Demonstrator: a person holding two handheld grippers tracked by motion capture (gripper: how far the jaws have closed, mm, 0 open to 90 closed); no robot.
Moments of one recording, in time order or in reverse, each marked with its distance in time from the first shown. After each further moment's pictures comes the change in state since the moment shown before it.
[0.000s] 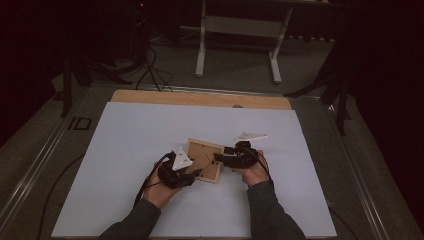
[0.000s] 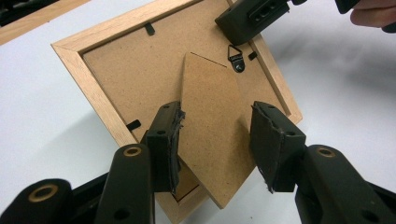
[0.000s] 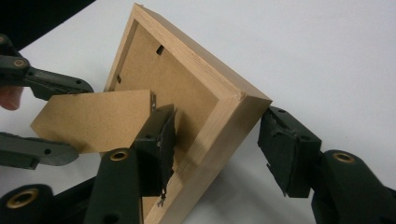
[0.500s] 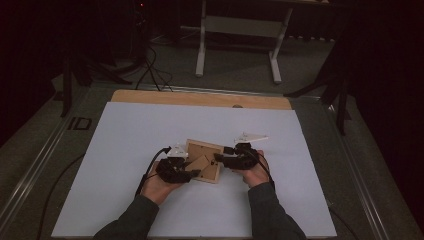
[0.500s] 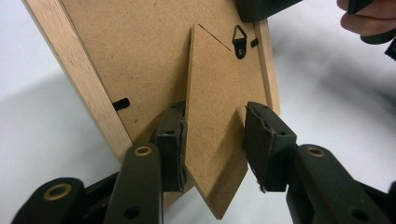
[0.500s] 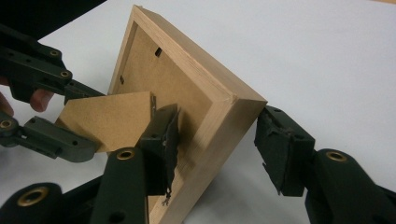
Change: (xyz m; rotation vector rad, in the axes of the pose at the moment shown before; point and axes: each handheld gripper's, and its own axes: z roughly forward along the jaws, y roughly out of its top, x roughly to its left) left arm 0.022 -0.002 0.008 0.078 -0.191 -0.202; right arm 0.006 0.001 -0.006 -0.022 0.001 -0.056
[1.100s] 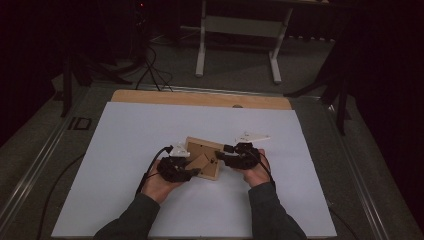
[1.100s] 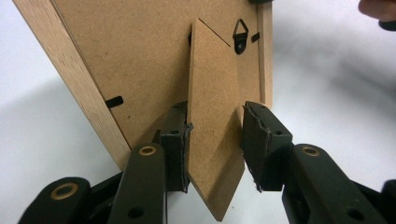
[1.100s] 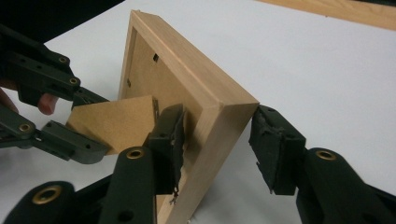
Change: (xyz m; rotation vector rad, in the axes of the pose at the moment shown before) left arm -0.002 0.005 0.002 0.013 0.043 0.041; right arm 0.005 0.006 -0.008 -0.040 -0.024 -0.033
